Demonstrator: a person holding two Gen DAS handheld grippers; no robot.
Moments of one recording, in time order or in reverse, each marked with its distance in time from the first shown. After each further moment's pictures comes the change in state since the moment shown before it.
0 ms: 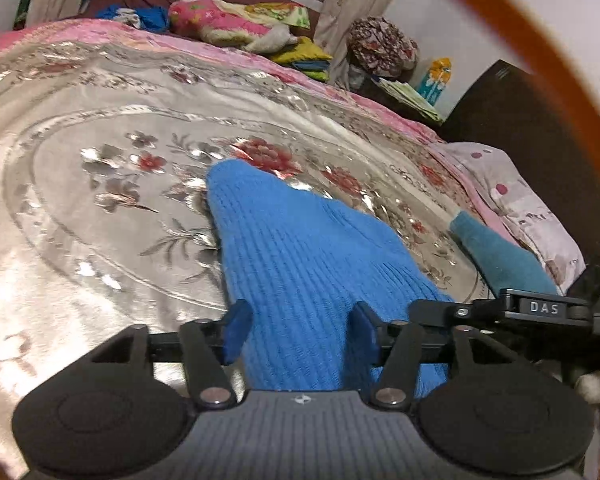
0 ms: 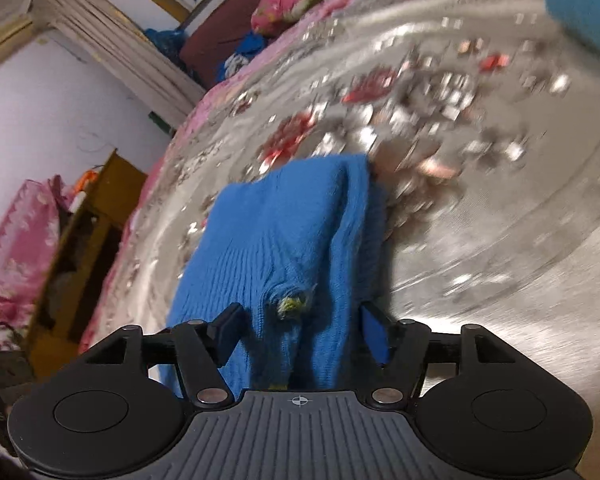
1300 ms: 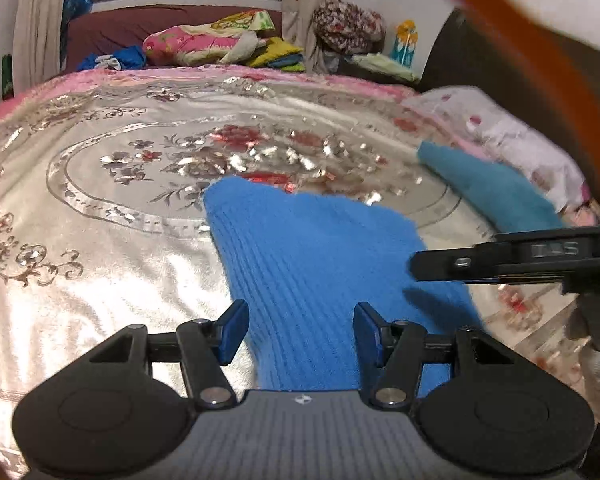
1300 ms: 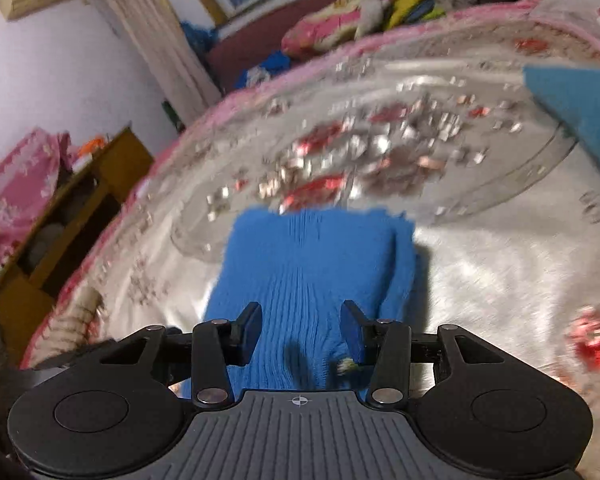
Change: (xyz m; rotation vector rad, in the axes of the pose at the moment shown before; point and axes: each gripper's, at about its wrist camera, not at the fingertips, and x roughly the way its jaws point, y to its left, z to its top) left arm -0.085 -0.069 -0.093 0.245 0.011 0.127; right arm -0.093 0.058 -0.103 -0.225 -0.096 -0.131
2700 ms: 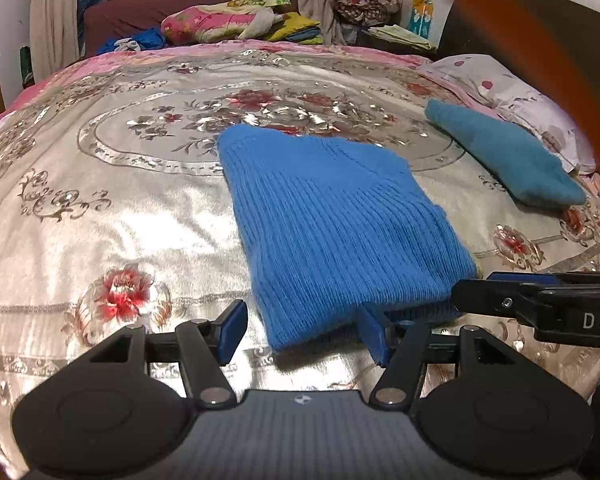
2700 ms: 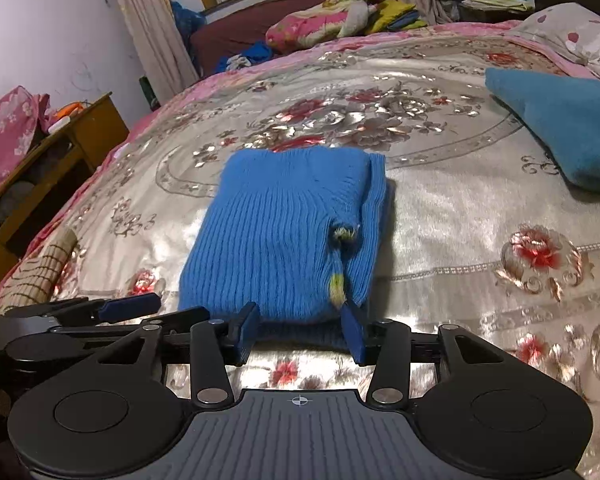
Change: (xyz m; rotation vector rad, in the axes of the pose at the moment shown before) left arm -0.037 -0.028 -0.042 0.001 0.076 0.085; right arm -0.060 0.036 -0.079 -0.085 -0.013 -0.151
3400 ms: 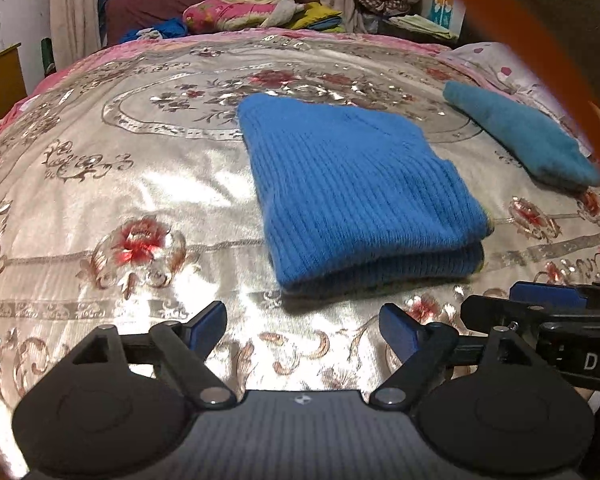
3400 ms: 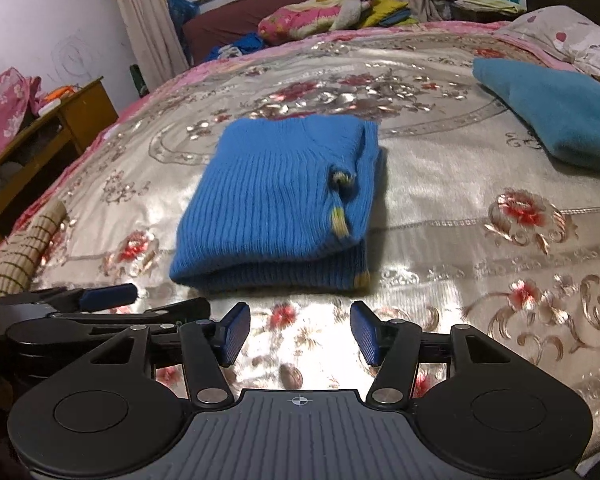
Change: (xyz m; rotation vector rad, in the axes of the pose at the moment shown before) left arm -0.005 -0.006 -0.031 -0.019 0.024 0.078; right arm -0.005 0.013 -0.038 -0.031 0.013 -0.069
